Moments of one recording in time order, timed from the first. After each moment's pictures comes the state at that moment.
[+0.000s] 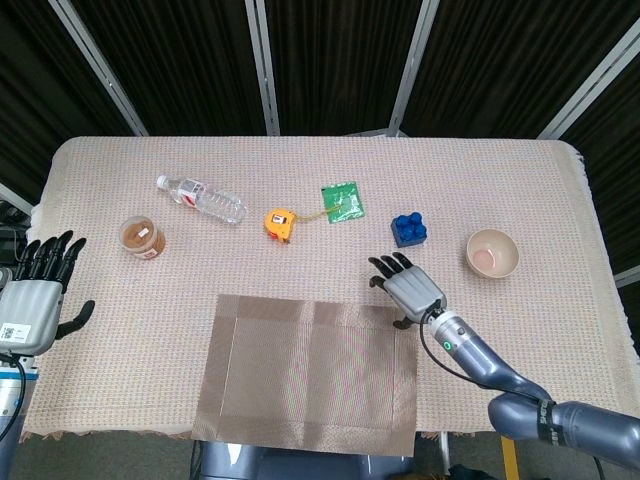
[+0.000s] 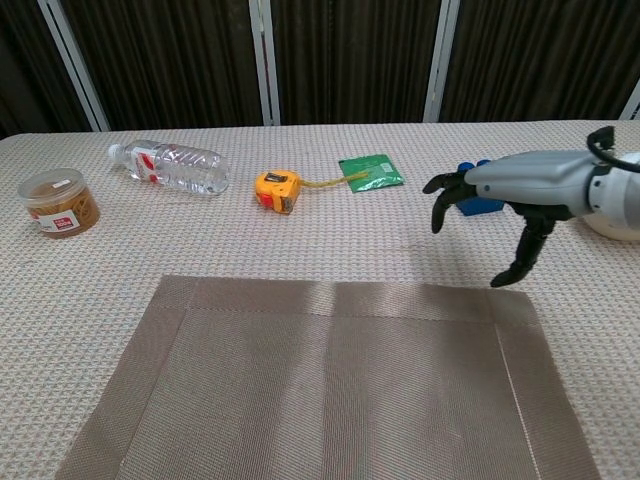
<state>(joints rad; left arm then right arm) -0.28 -1.06 -0.05 -1.86 1.33 1.46 0.32 0.73 -1.37 0.21 -1.56 -1.17 0.69 -0.40</state>
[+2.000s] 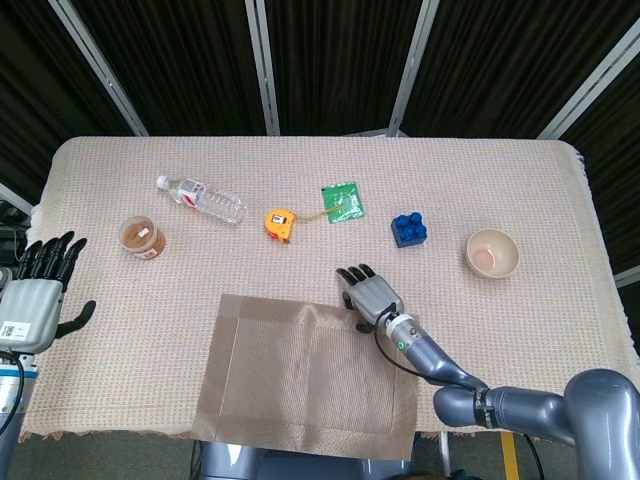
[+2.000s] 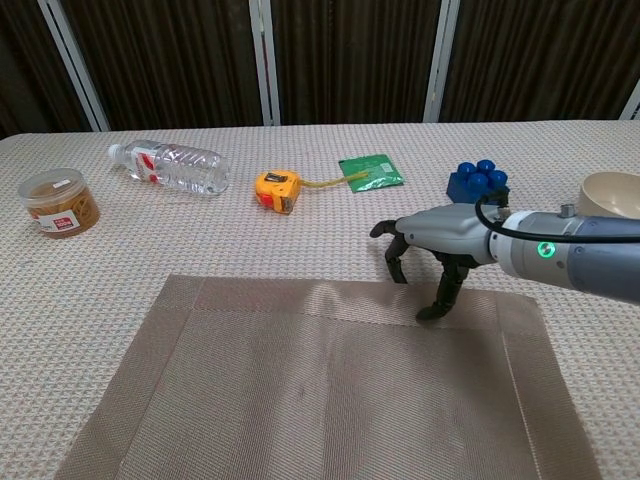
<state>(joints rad) -0.26 -1.05 -0.09 -1.86 1.33 1.41 0.30 0.90 -1.62 0.10 -1.39 -0.95 0.75 -0.42</state>
